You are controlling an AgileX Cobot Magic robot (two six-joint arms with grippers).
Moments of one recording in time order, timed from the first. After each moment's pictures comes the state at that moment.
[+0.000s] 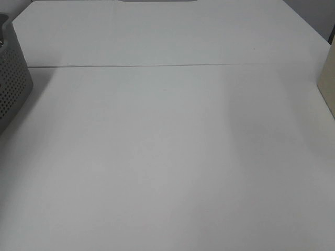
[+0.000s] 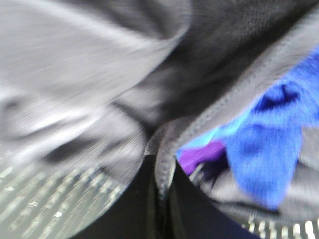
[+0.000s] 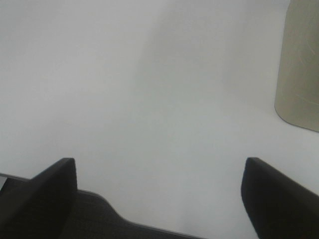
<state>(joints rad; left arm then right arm) 0.25 2.04 -1.68 0.35 1.03 1.03 0.07 0.00 -0.45 0.10 1.11 -0.12</state>
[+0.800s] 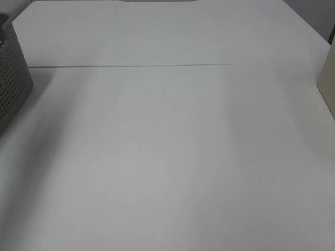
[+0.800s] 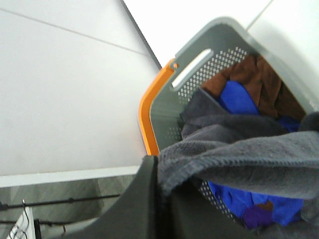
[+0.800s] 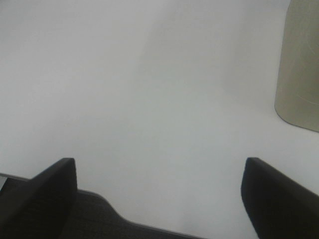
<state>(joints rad) -0.01 1.41 -1.68 0.33 0.98 0.73 0.07 0.00 -0.45 0.10 1.11 -0.12</state>
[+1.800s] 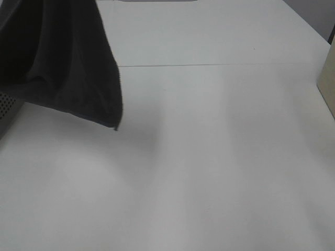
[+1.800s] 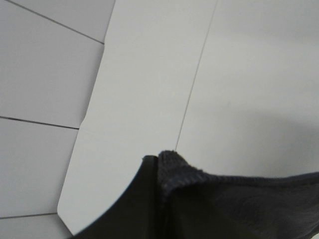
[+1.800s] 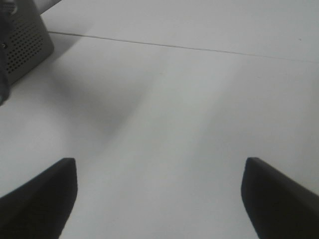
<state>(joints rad) -0.76 1.45 -1.71 0.32 0.94 0.64 0.07 0.44 -0.48 0.54 0.64 -0.51</state>
